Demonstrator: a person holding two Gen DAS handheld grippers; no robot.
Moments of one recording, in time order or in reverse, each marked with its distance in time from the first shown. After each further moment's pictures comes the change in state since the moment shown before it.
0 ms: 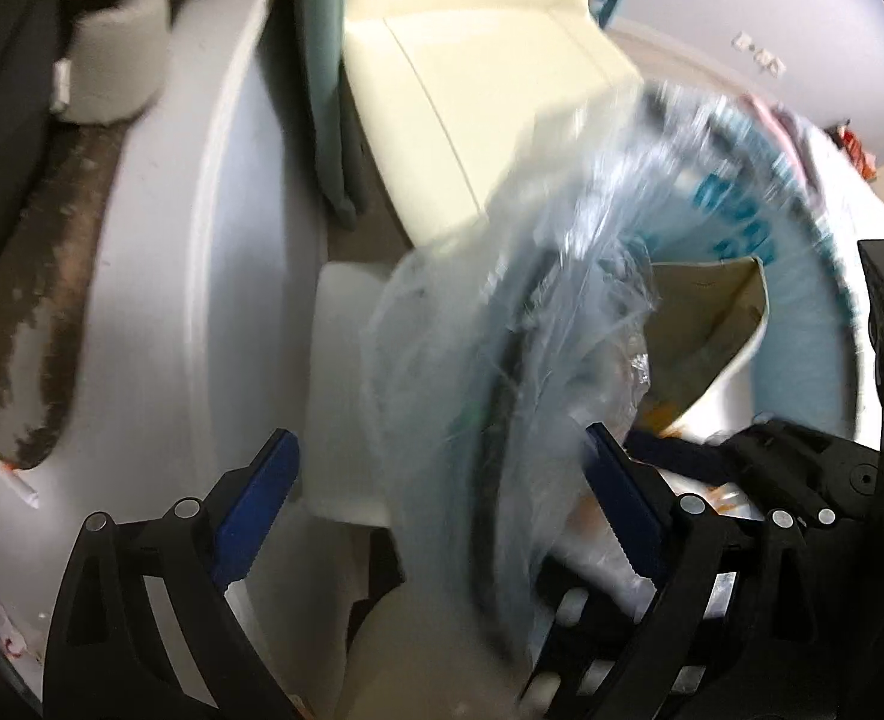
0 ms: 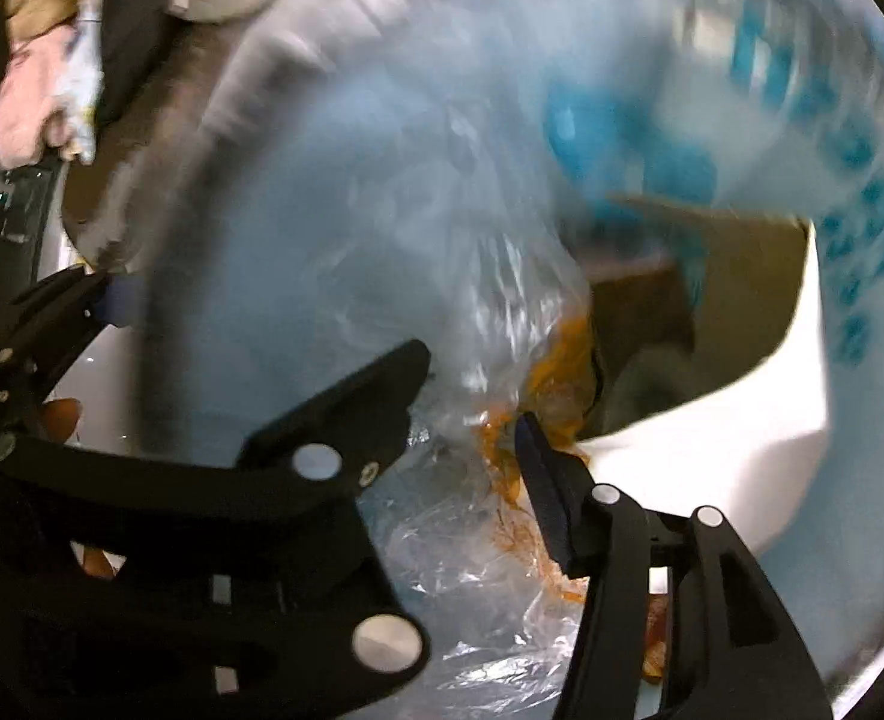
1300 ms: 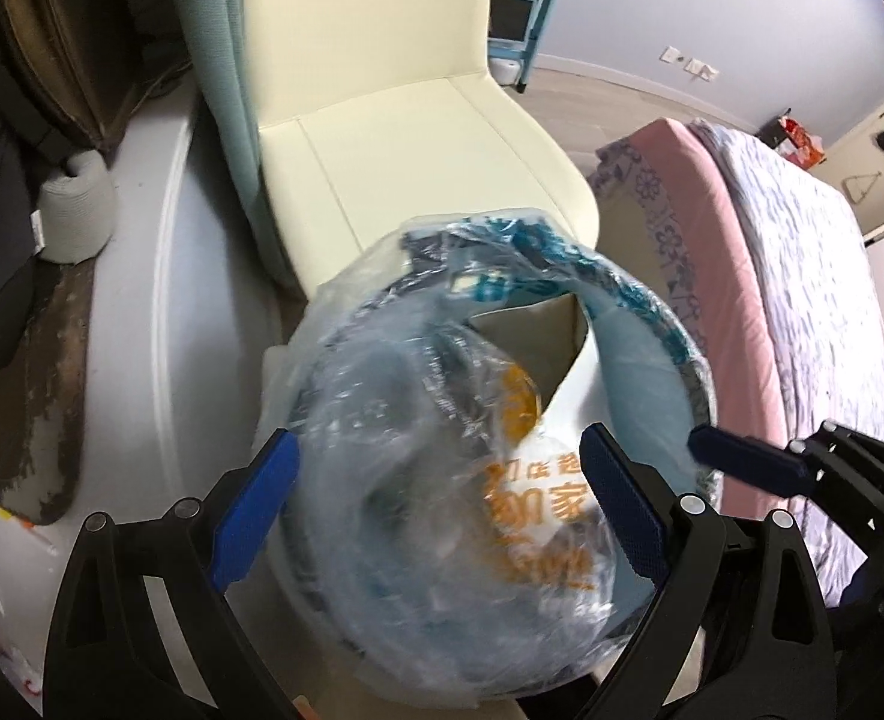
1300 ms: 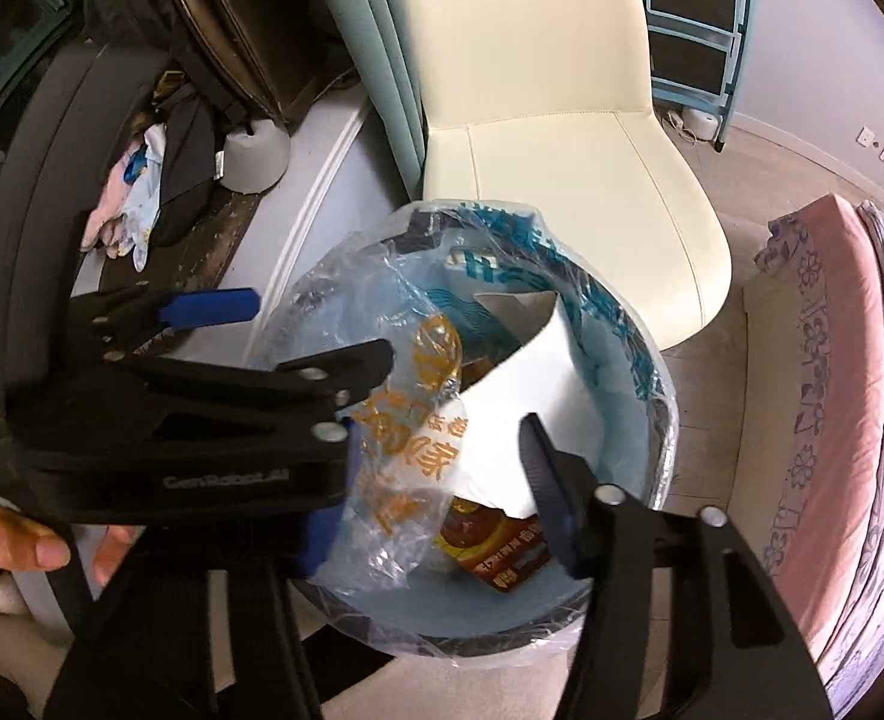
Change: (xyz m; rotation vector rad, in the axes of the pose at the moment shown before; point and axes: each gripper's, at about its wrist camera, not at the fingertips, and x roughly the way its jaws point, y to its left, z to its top) left arm -0.061 -0.089 0.011 0.119 -0.111 -0.054; right arm -0.128 -0.051 -0.061 0.048 -0.282 -0.078
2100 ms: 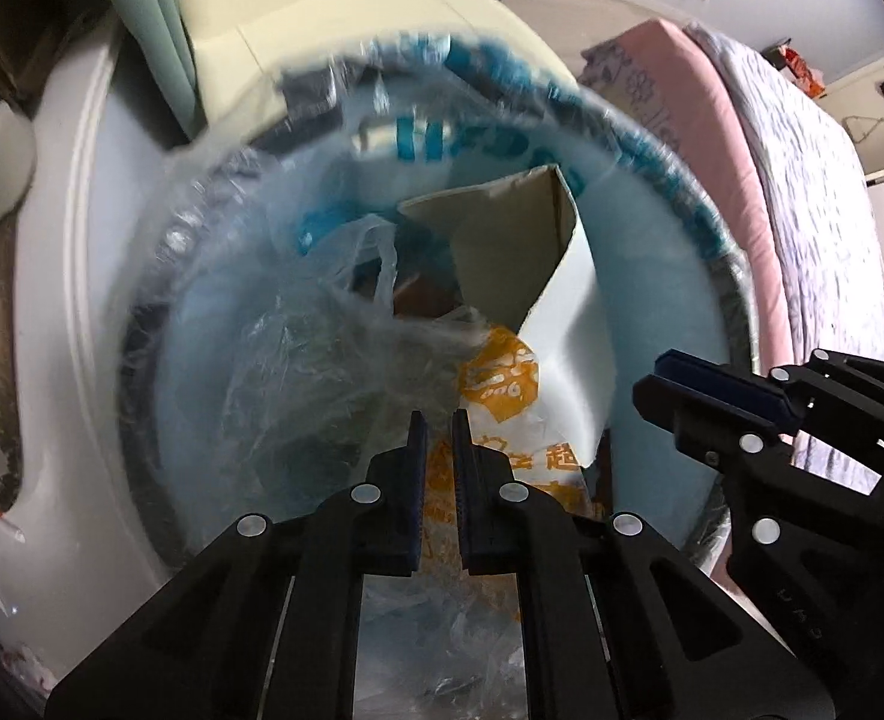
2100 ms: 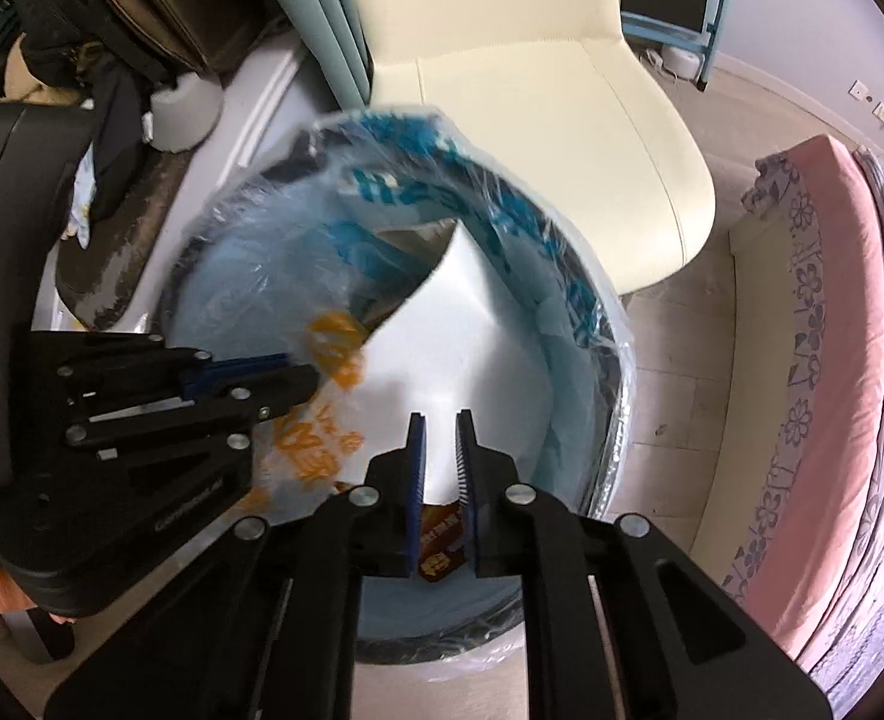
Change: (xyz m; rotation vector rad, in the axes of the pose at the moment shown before) left arm 0.072 -0.026 -0.016 0.056 0.232 -0.034; right arm 0.055 -0.036 -0.002 0.037 0.156 -0.020
